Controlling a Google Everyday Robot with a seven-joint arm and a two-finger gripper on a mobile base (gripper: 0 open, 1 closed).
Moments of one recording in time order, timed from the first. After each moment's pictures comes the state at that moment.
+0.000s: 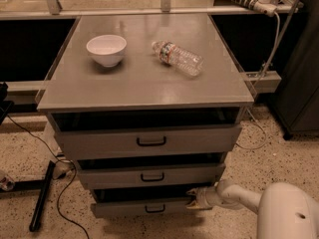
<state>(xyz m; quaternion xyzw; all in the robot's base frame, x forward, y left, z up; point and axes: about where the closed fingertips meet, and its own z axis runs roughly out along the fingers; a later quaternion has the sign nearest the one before) 0.577 -0.171 0.169 -0.68 0.65 0.09 0.32</state>
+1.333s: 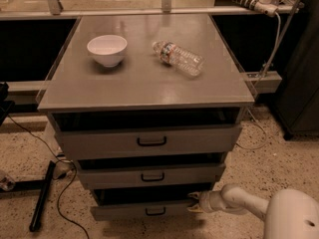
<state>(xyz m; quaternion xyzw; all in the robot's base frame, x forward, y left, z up) 0.551 -0.182 0.164 -0.68 0.65 0.11 0.32</state>
